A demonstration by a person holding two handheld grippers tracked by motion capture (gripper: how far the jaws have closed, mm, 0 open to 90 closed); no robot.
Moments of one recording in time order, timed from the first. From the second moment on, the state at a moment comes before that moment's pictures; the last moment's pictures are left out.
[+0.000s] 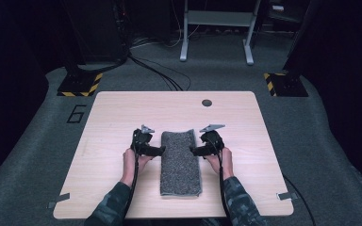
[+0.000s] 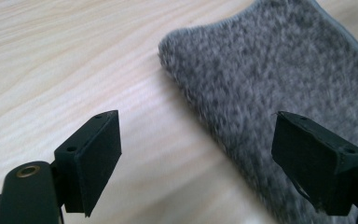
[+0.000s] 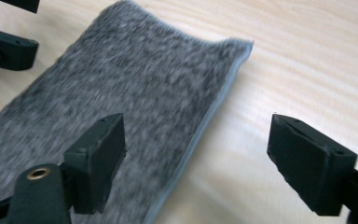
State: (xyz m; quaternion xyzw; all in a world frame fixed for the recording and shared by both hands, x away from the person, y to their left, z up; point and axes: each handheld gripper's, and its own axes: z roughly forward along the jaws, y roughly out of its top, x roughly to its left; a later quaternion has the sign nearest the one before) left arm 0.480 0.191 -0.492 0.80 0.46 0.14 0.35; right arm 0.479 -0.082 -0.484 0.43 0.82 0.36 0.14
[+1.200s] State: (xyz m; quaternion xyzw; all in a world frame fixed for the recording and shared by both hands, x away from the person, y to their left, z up) left arm 0.518 0.151 -0.511 0.83 0.43 0.17 0.32; right arm 0.534 -0.047 -0.510 0.46 0.82 0.33 0.13
